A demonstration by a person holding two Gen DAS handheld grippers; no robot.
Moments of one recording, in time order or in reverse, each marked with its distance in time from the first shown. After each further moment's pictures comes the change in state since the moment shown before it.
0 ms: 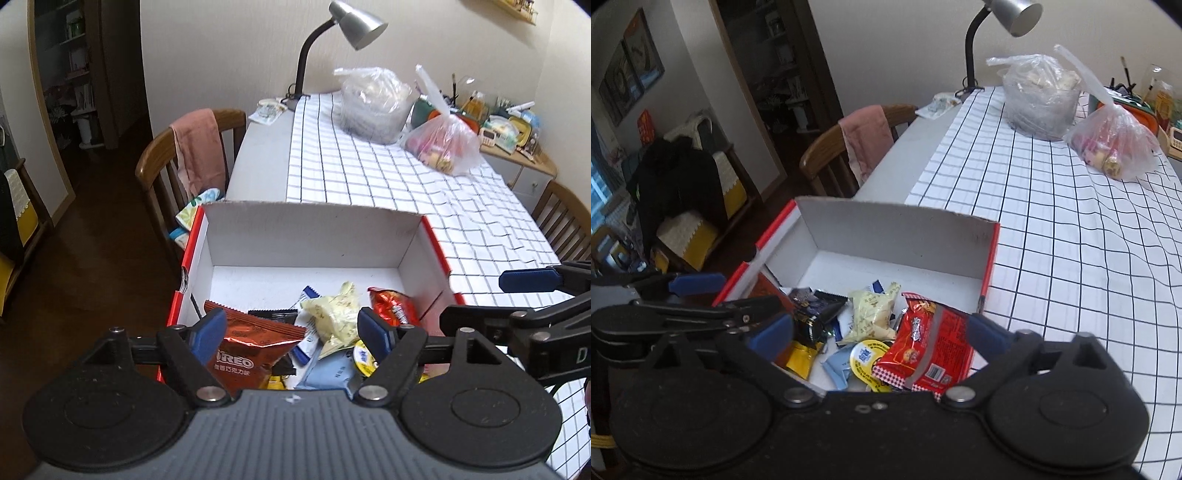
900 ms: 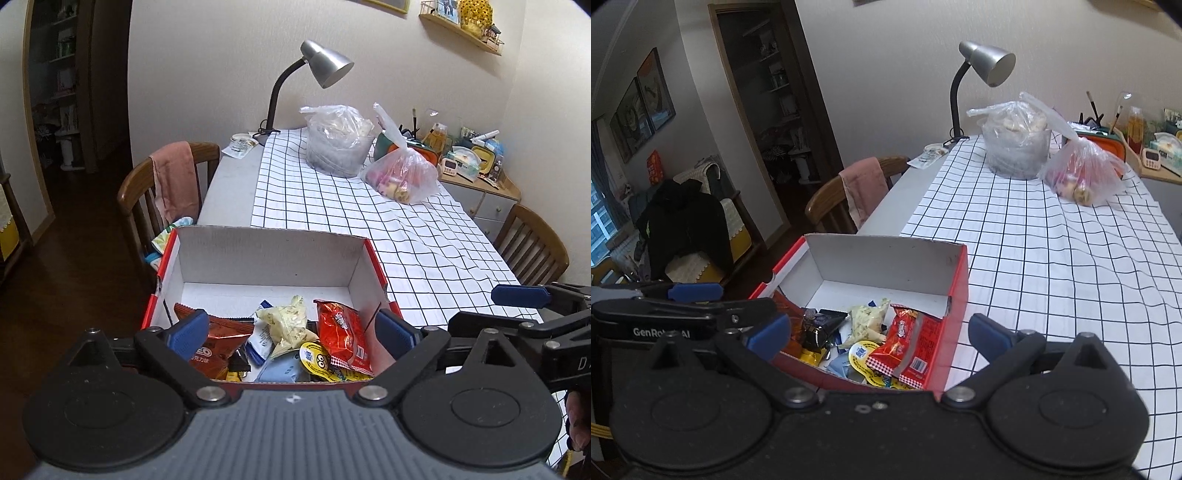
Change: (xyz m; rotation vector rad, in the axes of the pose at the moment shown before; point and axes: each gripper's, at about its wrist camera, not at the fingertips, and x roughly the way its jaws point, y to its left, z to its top) left arm -0.054 -0.023 -0.020 -0.006 -0.113 -0.084; right arm -0.064 -0.007 -0.040 -0.001 -0.178 -0.005
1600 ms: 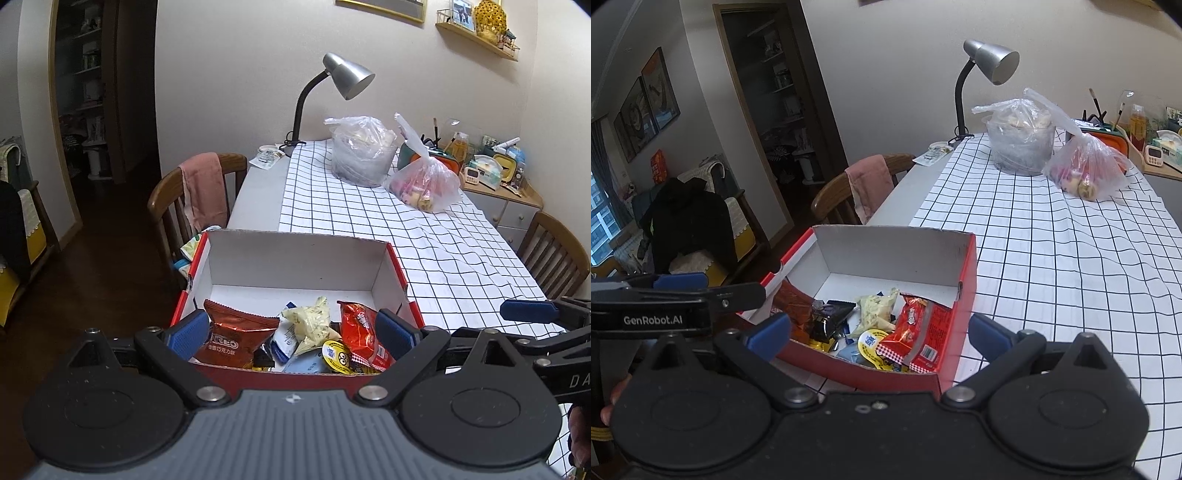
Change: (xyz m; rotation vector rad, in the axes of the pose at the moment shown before) left arm -0.017 -0.002 -0.011 -0.004 -0.042 0.098; right arm -0.001 0.009 -0.016 0.006 -0.001 0.013
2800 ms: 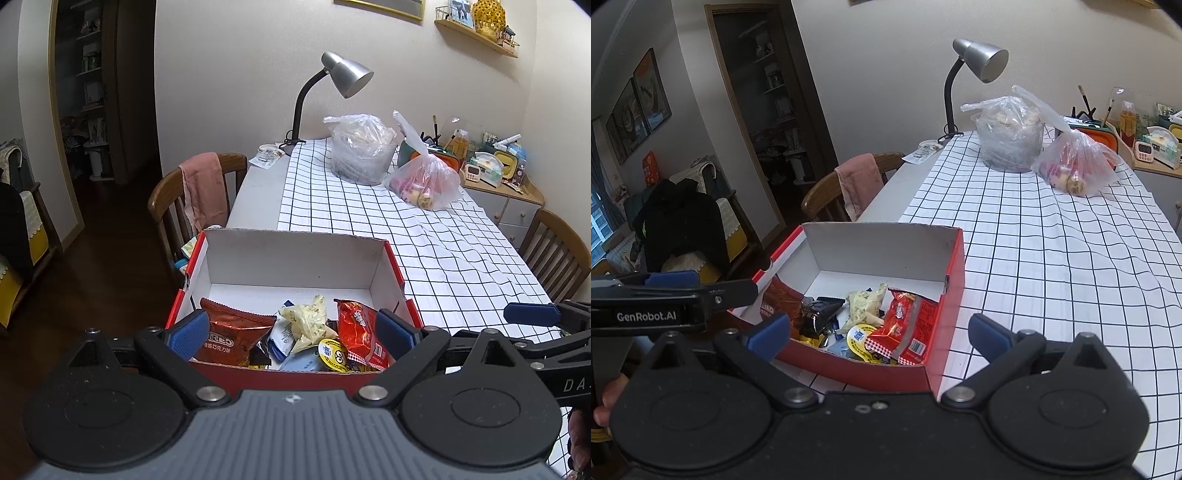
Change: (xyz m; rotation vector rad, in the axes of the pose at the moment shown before) left arm -0.001 -0.009 -0.001 0.009 0.004 0.005; right arm -0.003 -0.006 -0.003 0.016 0.003 -0.032
